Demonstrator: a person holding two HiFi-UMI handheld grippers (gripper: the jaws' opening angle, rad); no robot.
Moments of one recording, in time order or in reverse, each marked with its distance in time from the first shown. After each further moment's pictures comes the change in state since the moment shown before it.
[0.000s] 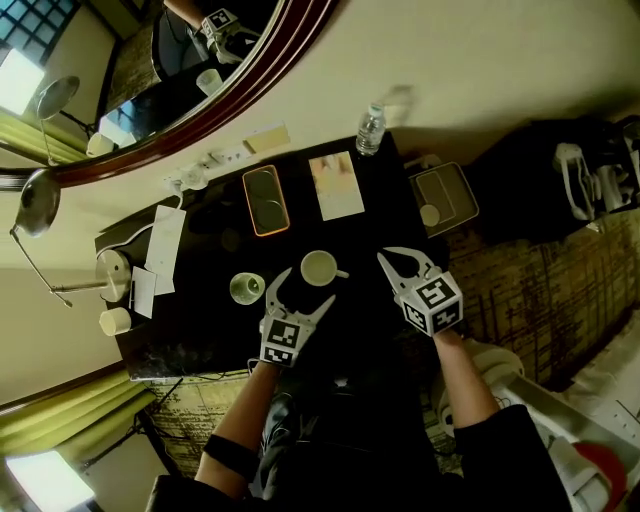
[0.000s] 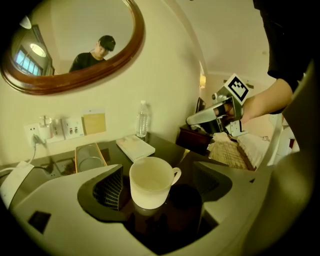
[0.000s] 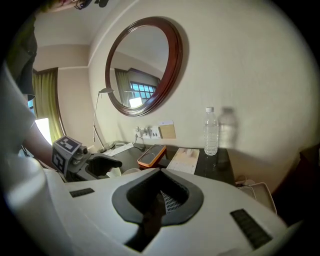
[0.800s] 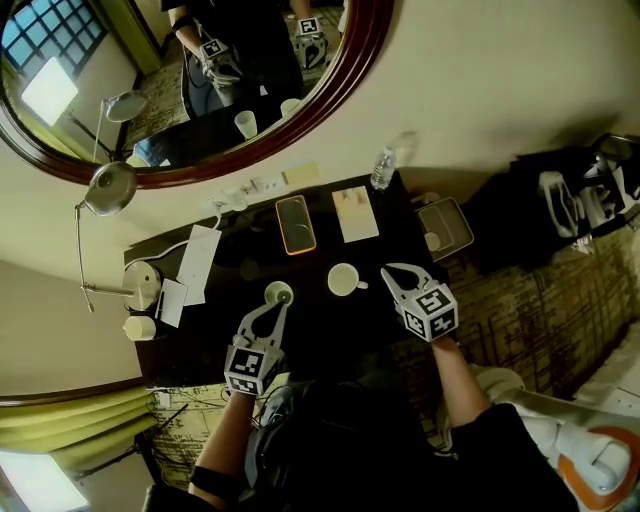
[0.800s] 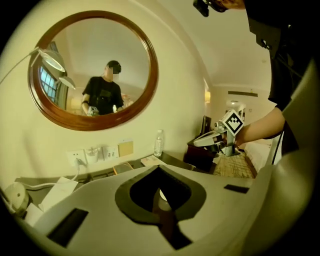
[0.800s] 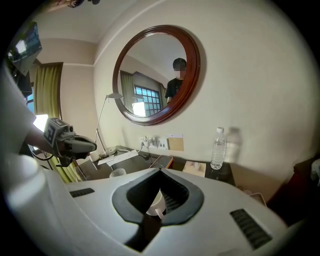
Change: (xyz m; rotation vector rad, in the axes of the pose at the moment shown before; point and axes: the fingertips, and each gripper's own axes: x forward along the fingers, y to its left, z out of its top) left arm -0.183 0.055 0.062 -0.029 -0.127 0.108; right arm -0.021 0.074 0.051 -0.048 -0.052 -0.033
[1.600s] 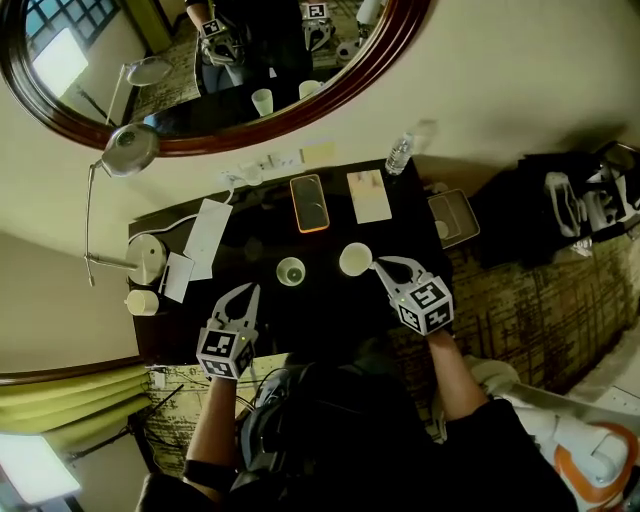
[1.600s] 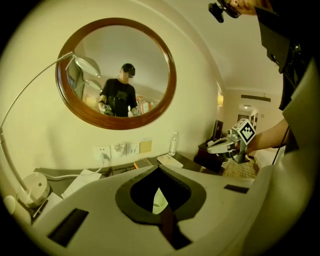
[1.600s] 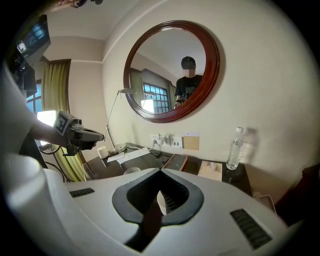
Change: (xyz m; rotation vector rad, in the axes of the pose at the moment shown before) left arm -0.066 0.070 -0.013 -0.085 -0.004 0.113; right arm 0.019 0.061 -0.004 -0.058 0.023 0.060
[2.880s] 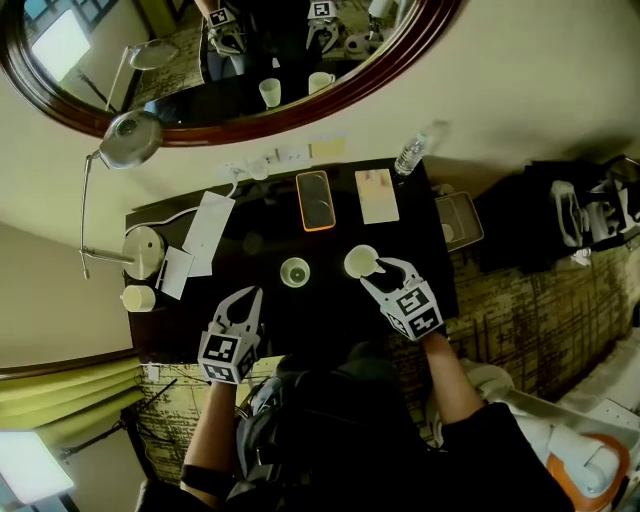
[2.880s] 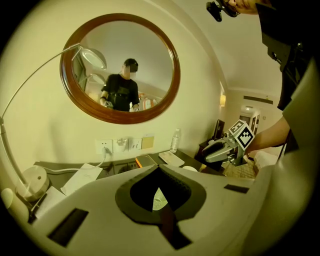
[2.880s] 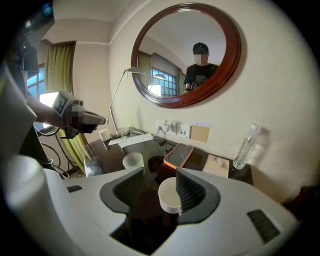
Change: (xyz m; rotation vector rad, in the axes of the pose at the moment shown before) left arm 0.001 0.008 -0.014 -0.063 0.022 0.012; right arm 0.040 0.021 -0.025 -0.123 0.156 0.025
